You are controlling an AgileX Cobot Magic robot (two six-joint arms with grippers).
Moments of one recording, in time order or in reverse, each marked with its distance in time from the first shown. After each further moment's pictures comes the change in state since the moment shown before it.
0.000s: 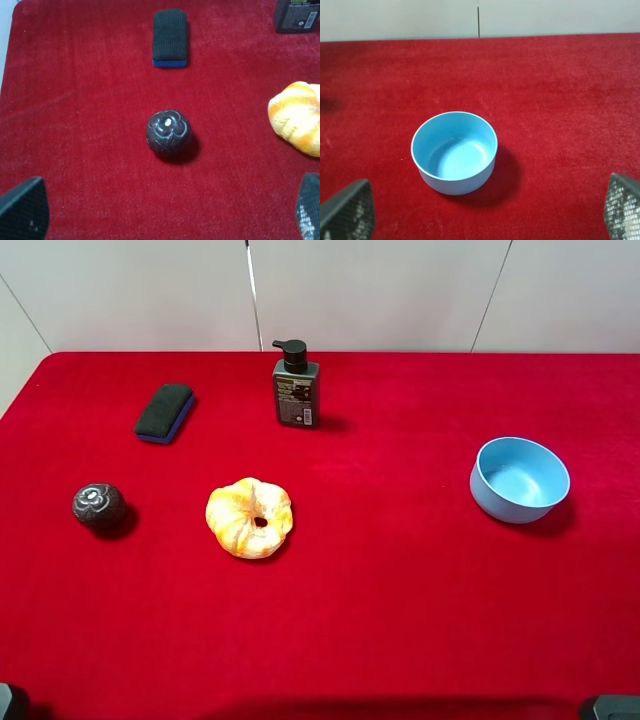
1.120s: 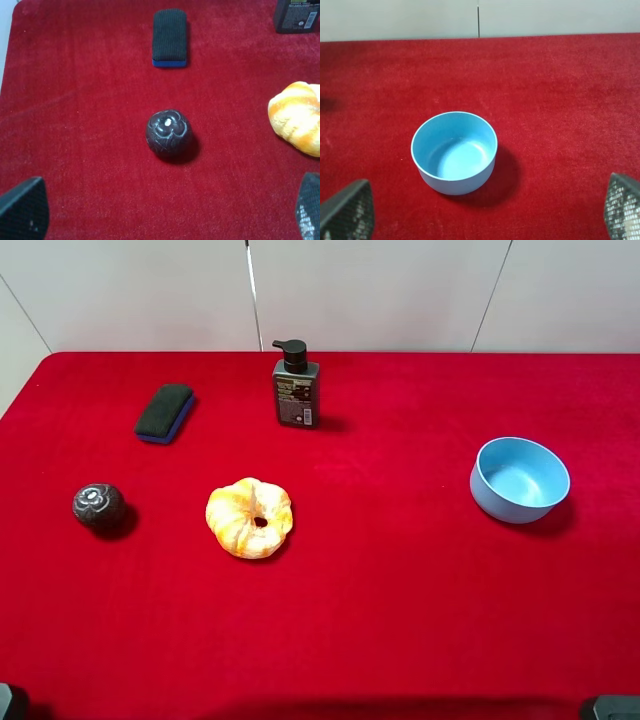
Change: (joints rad) left arm 0.000 0.000 0.000 0.001 0.000 -0.001; right arm 0.000 0.000 0.000 0.000 0.000 0.000
